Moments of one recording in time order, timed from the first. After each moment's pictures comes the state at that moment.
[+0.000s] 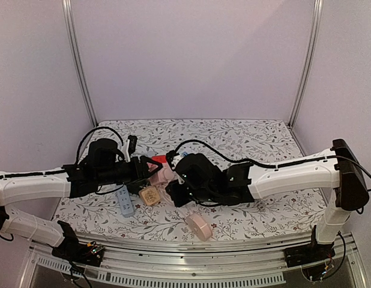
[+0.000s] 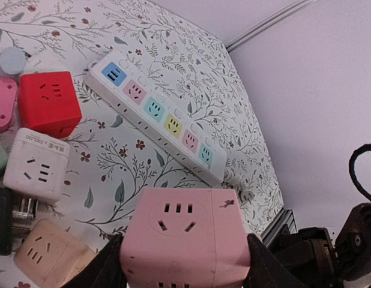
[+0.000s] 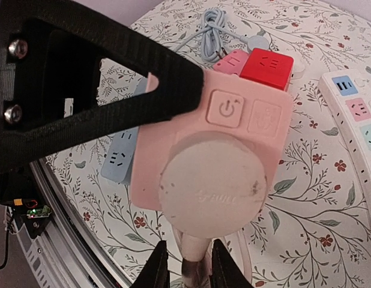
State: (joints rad) left arm -0.77 1.17 0.61 0.13 0.12 -0.85; right arm 1.27 1.79 1.29 -0.16 0.28 0.50
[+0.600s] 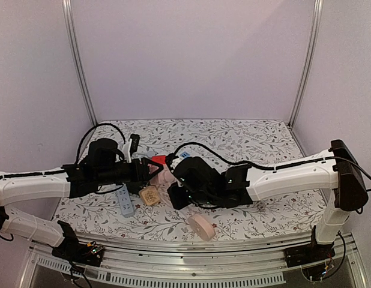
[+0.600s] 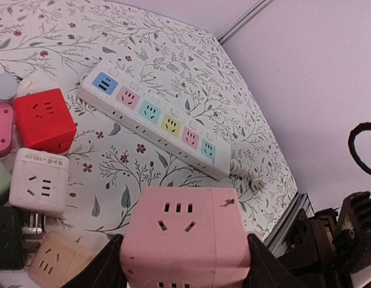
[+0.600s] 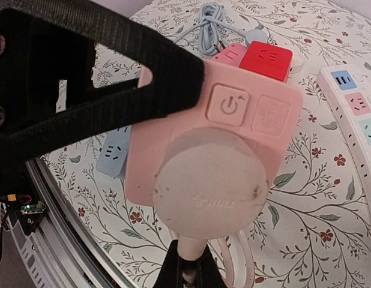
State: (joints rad) left arm -0.77 1.17 0.61 0.12 0.11 -0.72; right arm 1.28 1.81 1.30 -0.18 0.31 0.50
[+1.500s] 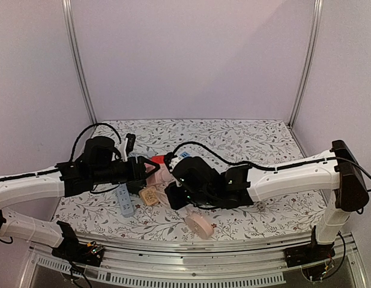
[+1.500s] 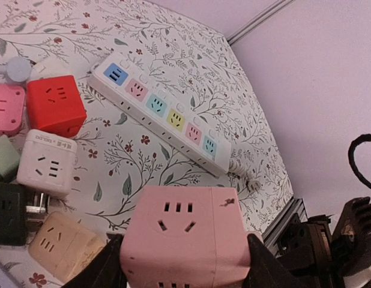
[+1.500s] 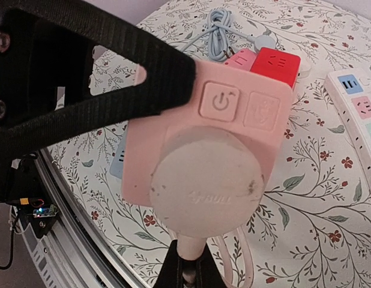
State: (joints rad) left arm -0.78 1.10 0.65 0.00 0.10 -0.77; right arm 1.29 1.80 1.30 -0.17 0.30 0.52
